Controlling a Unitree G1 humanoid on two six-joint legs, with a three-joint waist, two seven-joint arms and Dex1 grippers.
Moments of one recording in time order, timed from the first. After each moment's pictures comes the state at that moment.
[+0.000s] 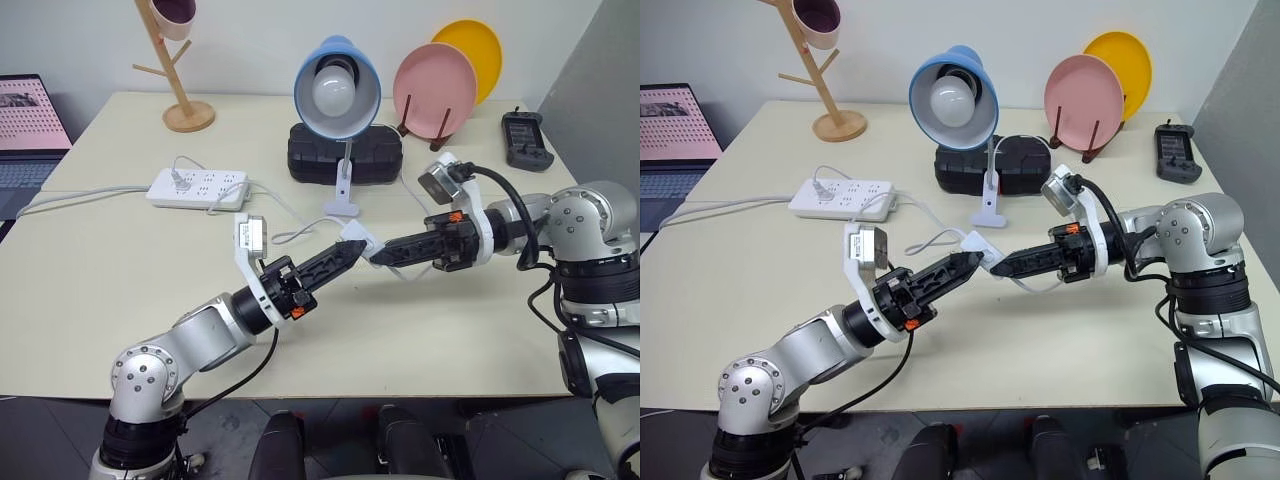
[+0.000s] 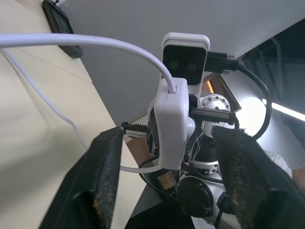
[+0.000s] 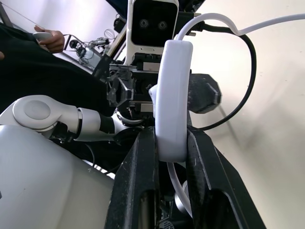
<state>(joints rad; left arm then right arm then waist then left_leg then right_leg) -0.20 0.44 0.05 -0.50 -1.81 0.80 -0.01 -0.93 -0.60 0.06 0.07 0.89 1.52 1.20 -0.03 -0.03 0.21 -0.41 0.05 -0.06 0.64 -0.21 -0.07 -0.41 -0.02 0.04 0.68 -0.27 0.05</state>
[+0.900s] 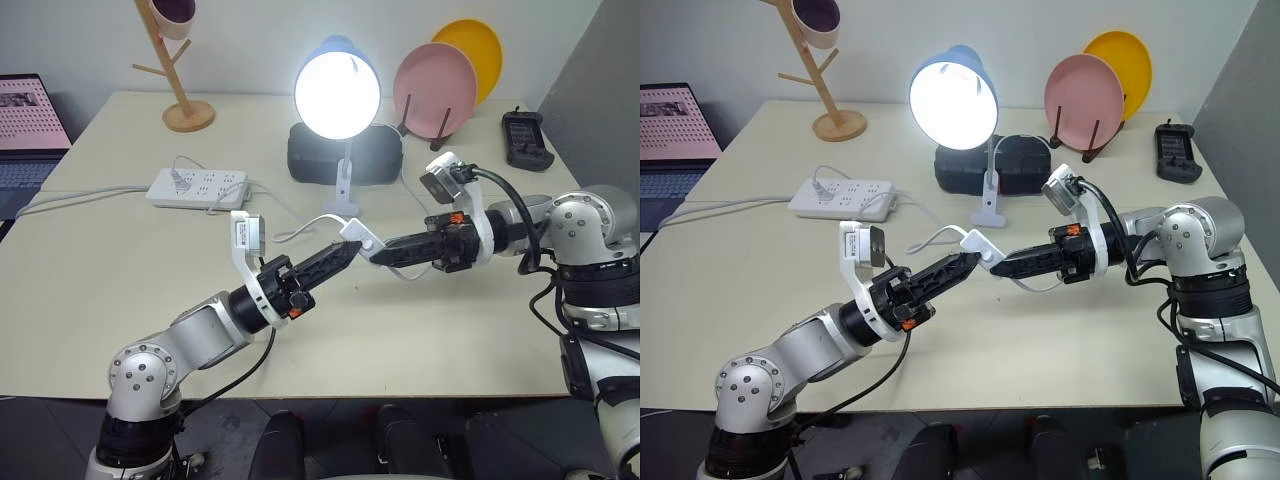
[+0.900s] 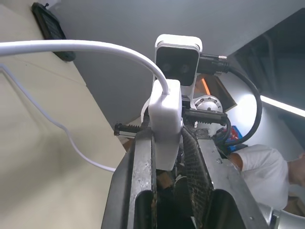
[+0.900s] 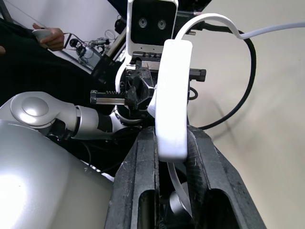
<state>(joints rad) -0.21 0.47 0.05 -0.50 -1.74 0.80 -0.08 -0.91 -0.61 0.08 0.05 0.90 1.46 1.19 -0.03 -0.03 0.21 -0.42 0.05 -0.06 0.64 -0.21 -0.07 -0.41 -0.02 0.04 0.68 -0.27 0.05</state>
